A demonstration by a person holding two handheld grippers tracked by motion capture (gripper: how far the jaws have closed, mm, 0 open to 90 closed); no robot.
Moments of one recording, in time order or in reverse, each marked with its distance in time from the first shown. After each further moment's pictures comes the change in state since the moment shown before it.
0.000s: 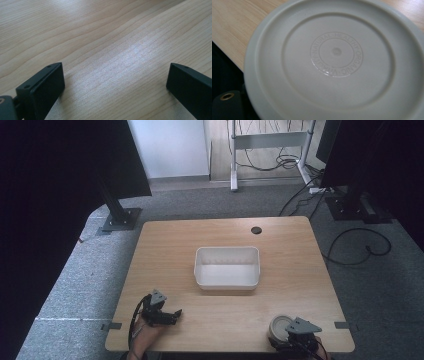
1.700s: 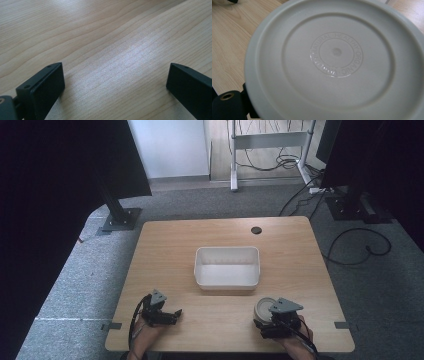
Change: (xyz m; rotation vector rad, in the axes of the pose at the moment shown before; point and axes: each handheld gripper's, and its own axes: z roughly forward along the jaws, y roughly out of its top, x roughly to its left) left arm 0.000 0.000 0.000 -0.001 0.002 -0.002; right arm 0.003 0.062 0.028 -0.034 0.039 -0.056
